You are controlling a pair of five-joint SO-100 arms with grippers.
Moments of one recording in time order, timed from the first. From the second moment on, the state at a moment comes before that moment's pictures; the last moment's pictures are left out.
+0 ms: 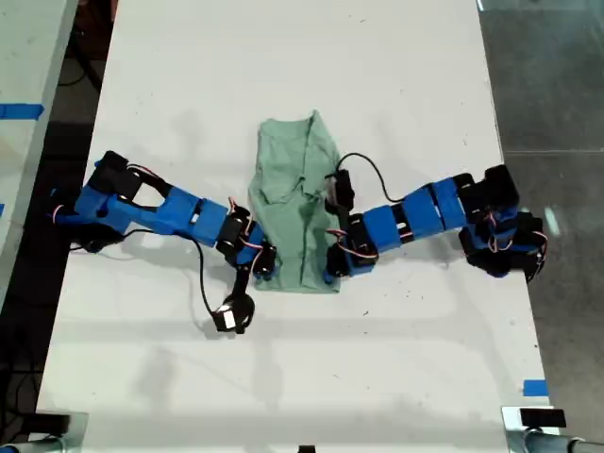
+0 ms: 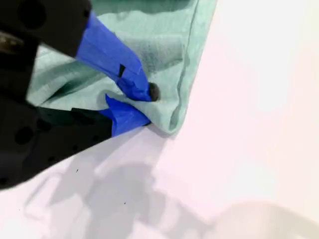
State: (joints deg) arm 0 7.9 64.4 73.8 66.4 -5.6; arm 1 -9.2 71.5 75.0 80.9 -0.4
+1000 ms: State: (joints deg) arm 0 4.5 81.0 59.5 89.6 -6.9; arm 1 -1.9 86.8 56.0 93.2 -9.6
